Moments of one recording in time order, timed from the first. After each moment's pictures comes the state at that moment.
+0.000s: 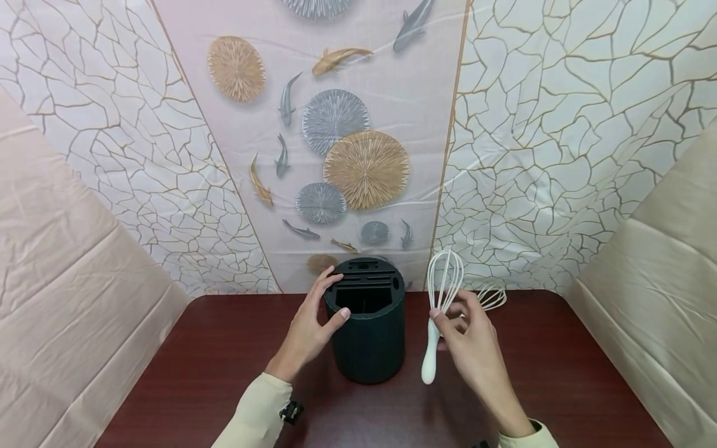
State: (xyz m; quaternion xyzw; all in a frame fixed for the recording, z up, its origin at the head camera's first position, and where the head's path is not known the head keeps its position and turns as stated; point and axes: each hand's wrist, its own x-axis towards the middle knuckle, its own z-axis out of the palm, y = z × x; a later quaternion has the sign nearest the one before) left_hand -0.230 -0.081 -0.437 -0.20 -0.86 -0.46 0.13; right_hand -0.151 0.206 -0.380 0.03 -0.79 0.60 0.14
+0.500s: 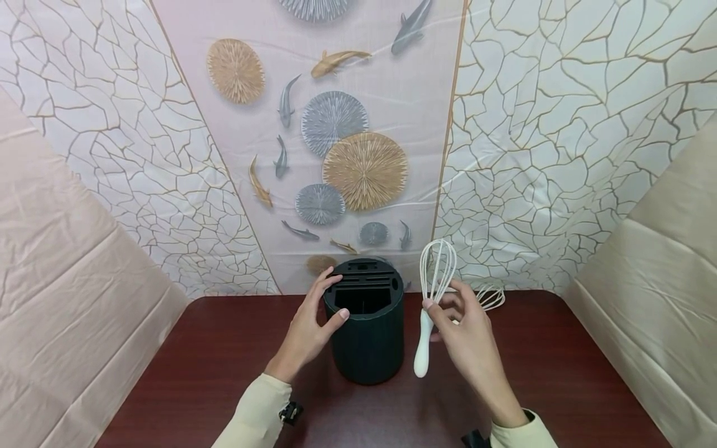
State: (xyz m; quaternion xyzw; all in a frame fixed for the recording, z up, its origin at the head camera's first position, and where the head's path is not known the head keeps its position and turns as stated) left_hand -0.230 -0.081 -0.437 -0.20 -0.86 -0.46 0.12; right_hand -0.153 0.200 -0.363 0.04 -0.79 0.59 0.14
